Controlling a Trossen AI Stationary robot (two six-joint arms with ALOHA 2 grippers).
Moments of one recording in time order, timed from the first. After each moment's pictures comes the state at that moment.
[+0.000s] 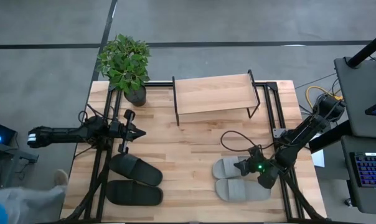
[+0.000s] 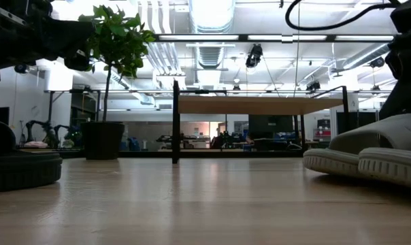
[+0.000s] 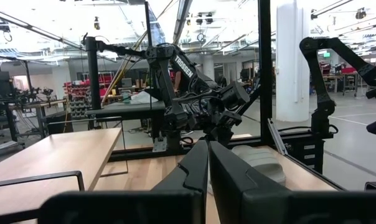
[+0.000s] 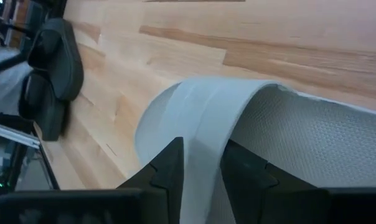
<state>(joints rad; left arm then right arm) 0.08 0.25 0.01 0.41 0.20 0.03 0.85 1.28 0.47 -0.23 0.72 1.92</state>
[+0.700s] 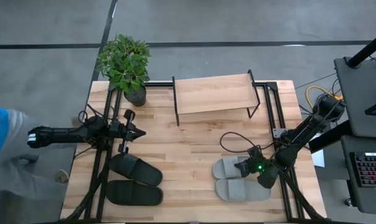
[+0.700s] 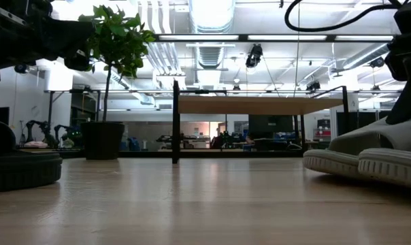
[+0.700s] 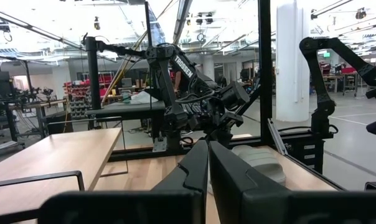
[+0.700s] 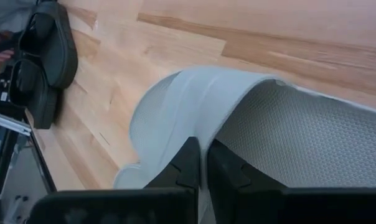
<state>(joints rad) 0.08 0.25 0.01 0.41 0.20 0.03 0.84 1.28 0.47 -0.23 0.69 1.88</state>
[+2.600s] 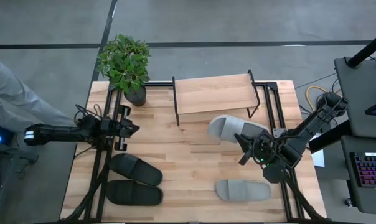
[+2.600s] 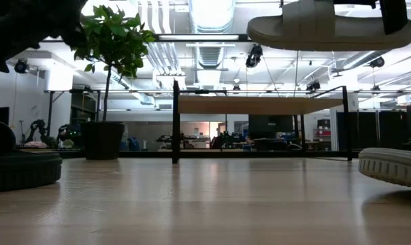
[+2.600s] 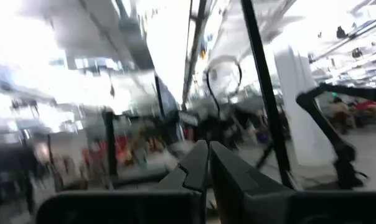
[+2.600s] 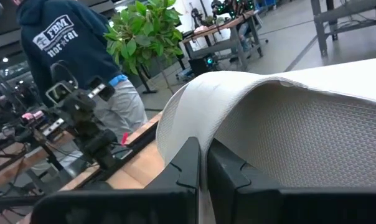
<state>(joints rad) 0.08 0.40 0.01 0.84 0.19 0.12 0.77 1.16 0.75 -0.23 1.46 1.09</state>
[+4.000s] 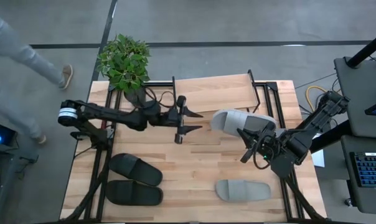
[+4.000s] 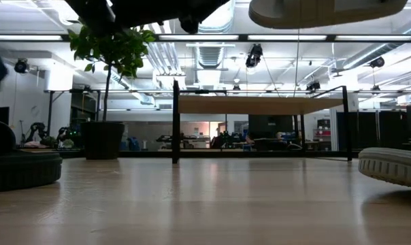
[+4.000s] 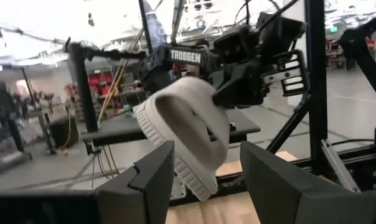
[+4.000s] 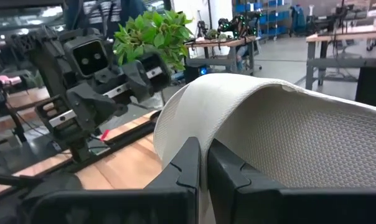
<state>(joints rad) 0.09 1.51 0.89 0.84 0.20 0.12 0.77 1.10 0.86 -0.23 1.46 0.64</state>
